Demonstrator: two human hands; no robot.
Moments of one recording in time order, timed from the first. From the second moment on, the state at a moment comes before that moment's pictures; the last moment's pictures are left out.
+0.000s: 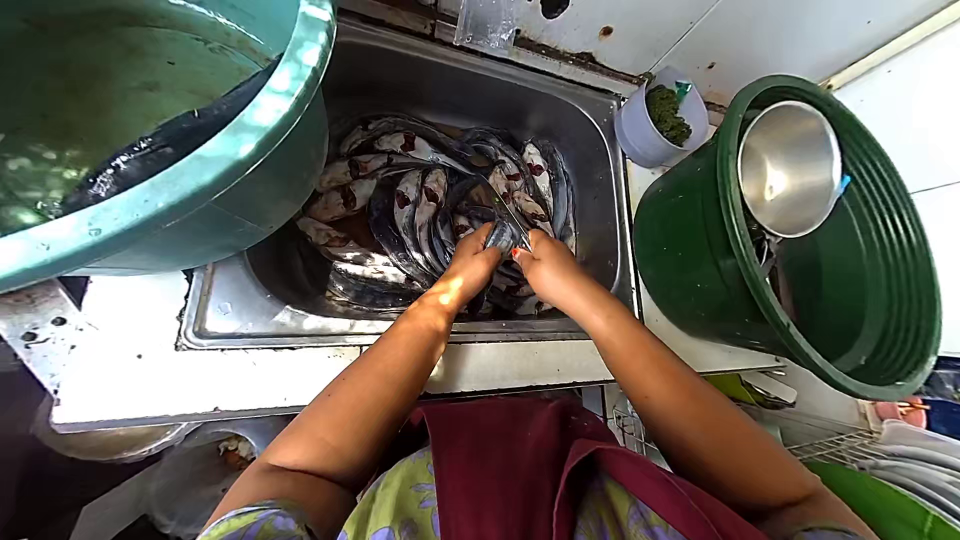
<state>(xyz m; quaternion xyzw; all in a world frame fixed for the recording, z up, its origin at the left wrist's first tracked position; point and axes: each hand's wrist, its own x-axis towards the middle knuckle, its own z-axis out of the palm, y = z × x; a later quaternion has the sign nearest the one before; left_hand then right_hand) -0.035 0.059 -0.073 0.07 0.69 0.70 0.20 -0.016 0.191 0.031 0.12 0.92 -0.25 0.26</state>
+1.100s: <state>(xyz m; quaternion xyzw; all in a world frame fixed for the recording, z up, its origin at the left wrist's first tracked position) -0.104 -0.133 0.181 -0.12 0.98 0.14 0.08 0.078 0.335 -0.002 0.26 0.71 -0.61 0.22</state>
